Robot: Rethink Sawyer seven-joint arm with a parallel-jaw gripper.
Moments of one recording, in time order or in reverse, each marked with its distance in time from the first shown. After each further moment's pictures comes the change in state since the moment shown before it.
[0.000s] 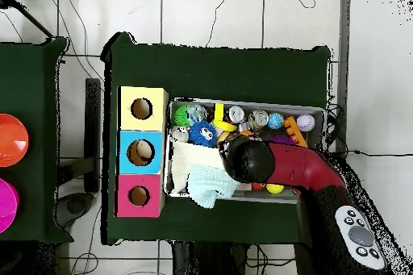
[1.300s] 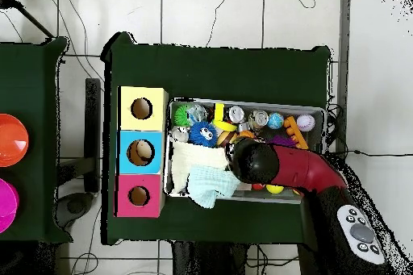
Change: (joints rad) arm -0.002 0.048 -0.039 -0.014 0.000 -0.037 0.000
